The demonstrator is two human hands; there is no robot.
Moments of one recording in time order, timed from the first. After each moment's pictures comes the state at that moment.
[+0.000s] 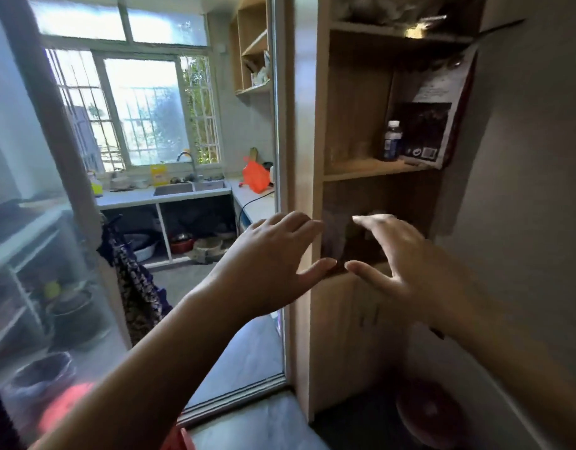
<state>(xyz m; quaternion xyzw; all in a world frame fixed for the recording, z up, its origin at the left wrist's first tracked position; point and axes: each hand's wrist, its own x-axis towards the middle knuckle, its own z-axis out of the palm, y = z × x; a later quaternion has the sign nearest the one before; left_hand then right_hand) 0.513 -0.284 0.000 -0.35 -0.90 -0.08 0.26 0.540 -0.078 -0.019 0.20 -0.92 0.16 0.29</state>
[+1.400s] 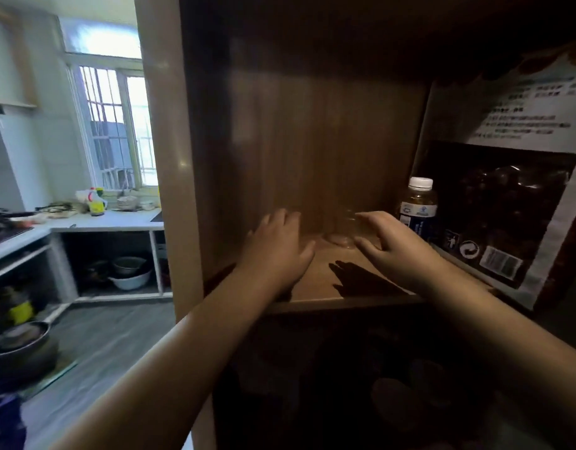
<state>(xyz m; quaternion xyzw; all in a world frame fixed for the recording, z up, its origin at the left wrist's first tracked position) -0.041 0.027 0.026 -0.09 -0.95 -0.14 0.26 -0.067 0.221 0.029 0.22 -0.92 0.22 0.25</state>
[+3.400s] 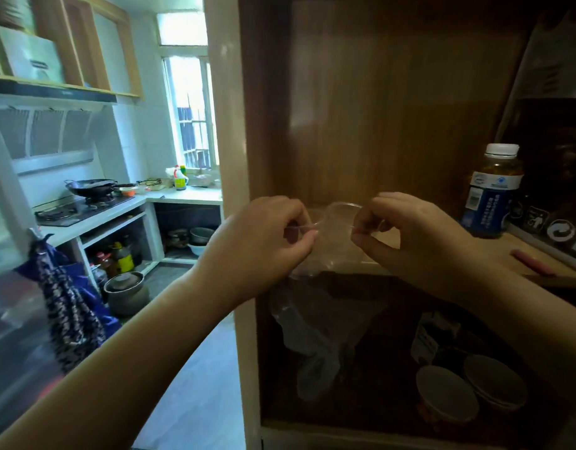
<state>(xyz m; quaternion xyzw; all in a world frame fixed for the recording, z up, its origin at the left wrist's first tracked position) 0.065 -0.011 0.015 -0.15 -0.91 -0.16 0.36 -0.007 0.193 0.026 0.49 -0.81 0.20 0.25</state>
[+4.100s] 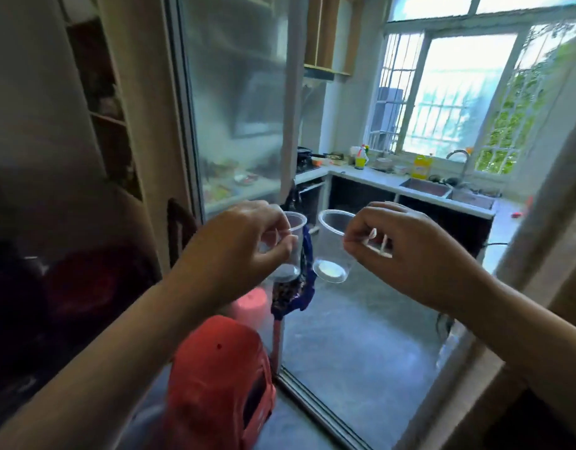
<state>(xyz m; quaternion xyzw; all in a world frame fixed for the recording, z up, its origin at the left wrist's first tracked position) 0.351 -0.261 -0.016 0.16 -0.91 -0.09 0.37 0.168 -0.129 -0.002 0.70 -0.63 0.31 0.13</state>
